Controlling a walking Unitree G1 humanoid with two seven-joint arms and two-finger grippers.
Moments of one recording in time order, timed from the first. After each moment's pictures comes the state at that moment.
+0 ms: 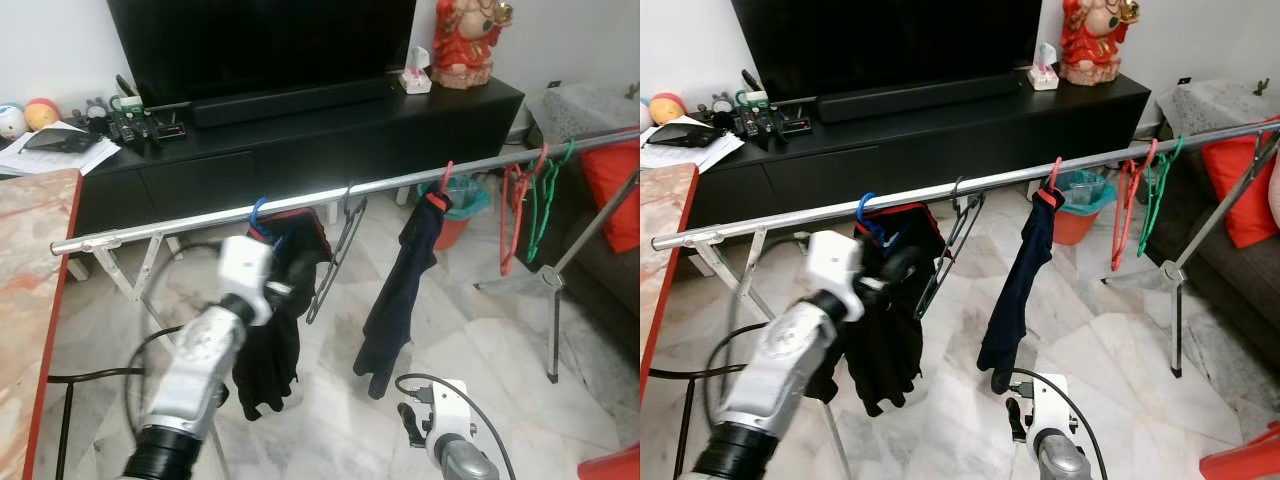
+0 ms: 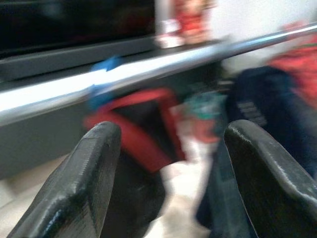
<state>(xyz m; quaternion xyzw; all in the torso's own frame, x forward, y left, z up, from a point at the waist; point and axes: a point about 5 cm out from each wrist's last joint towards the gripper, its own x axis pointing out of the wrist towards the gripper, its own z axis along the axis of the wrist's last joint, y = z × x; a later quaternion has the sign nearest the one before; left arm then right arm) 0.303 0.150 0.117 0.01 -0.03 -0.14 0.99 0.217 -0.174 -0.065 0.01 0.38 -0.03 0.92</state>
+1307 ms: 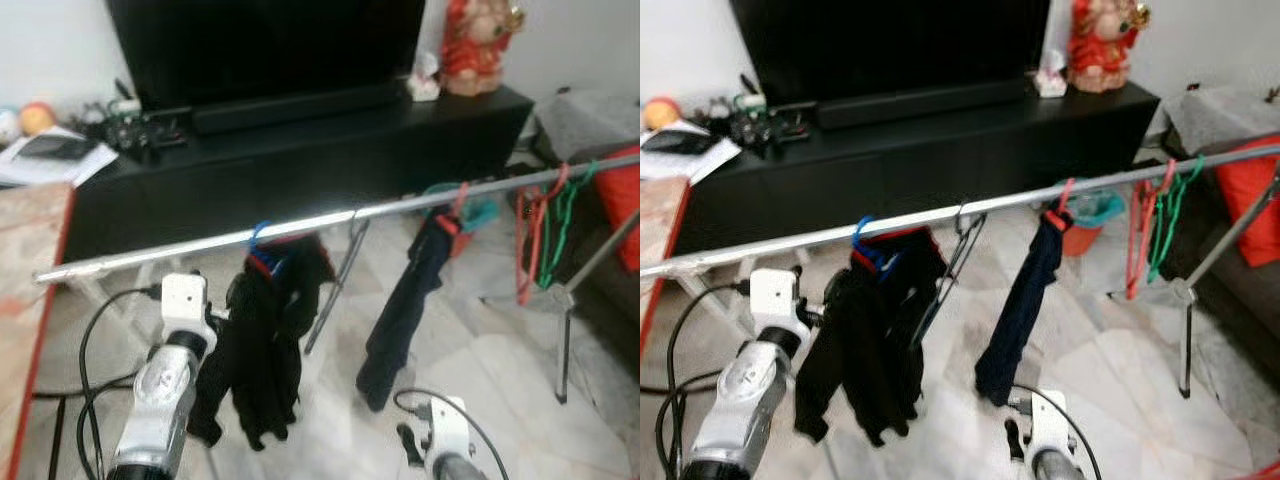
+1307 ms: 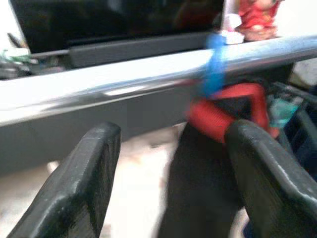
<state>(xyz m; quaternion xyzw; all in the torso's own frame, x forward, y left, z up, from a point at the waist) 0.291 0.163 0.101 0.01 -0.04 -0.07 1.00 0.192 -0.182 -0.079 0.01 0.42 -0.04 0.91</state>
